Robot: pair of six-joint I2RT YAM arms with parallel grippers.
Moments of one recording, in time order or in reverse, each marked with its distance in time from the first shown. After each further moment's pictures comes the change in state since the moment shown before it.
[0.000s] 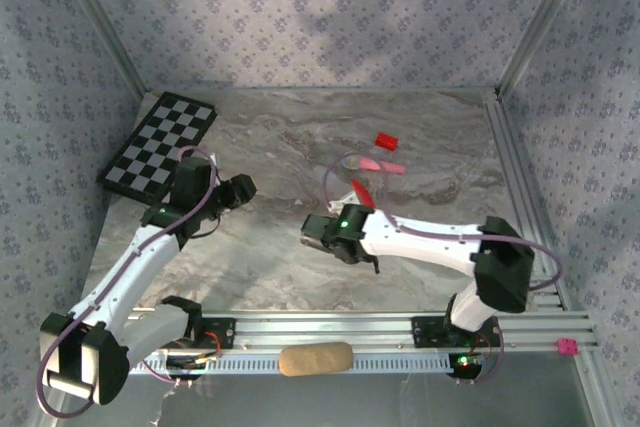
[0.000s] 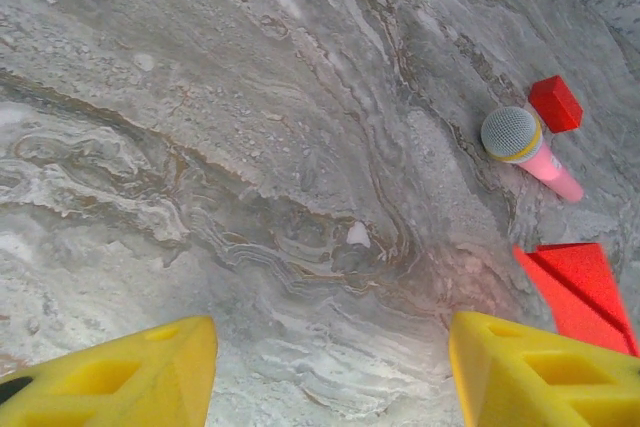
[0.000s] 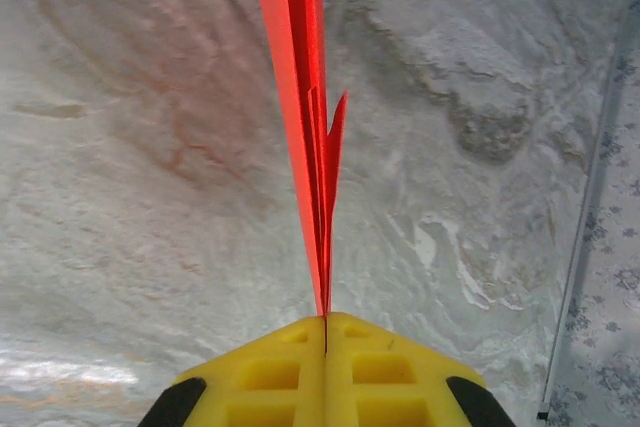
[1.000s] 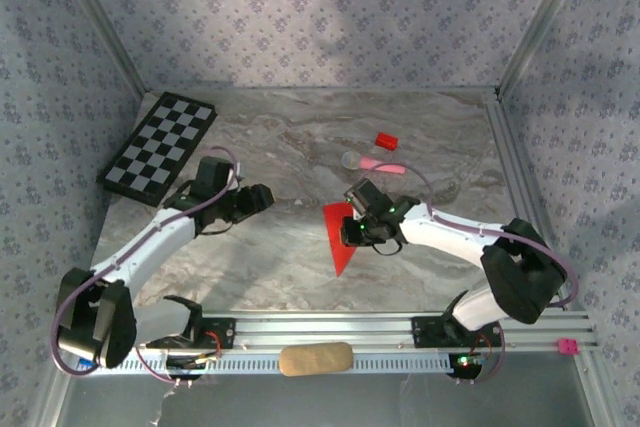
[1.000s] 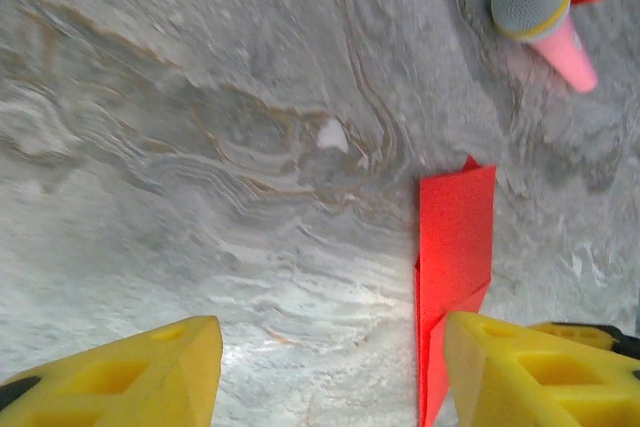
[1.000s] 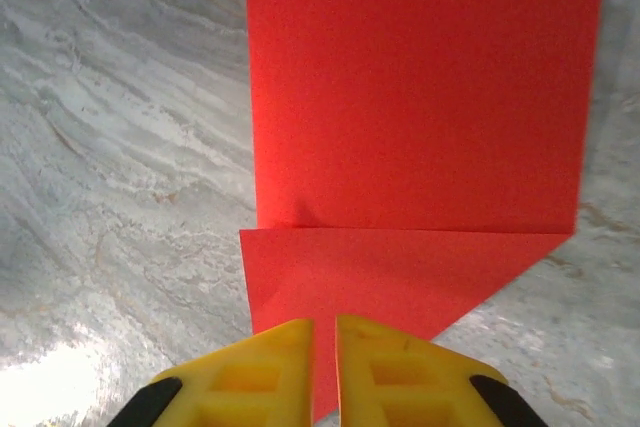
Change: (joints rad) left arm -0.073 0.214 0.005 0.049 0.190 -0.011; right arm -0.397 -0.175 -0.414 0.818 -0.852 -0.034
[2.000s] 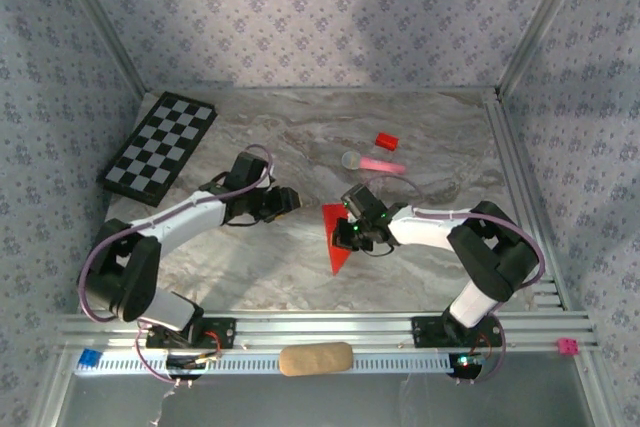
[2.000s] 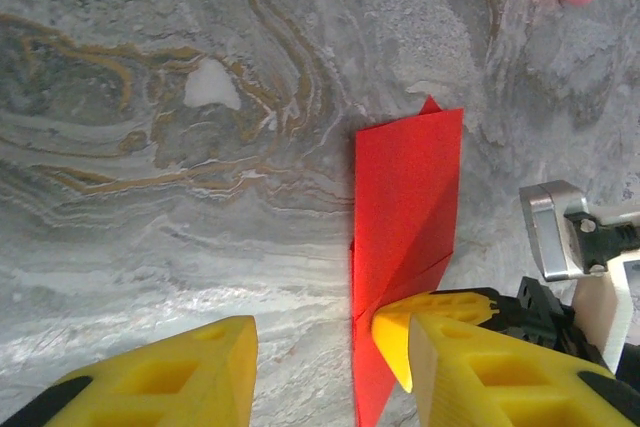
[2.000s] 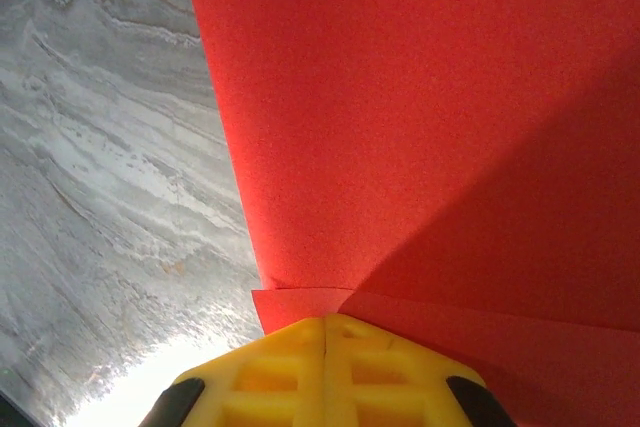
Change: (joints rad) left arm -0.137 0.249 0.089 0.121 0.078 -0.079; right arm -0.012 0.166 -0.062 0.272 -0.123 0.218
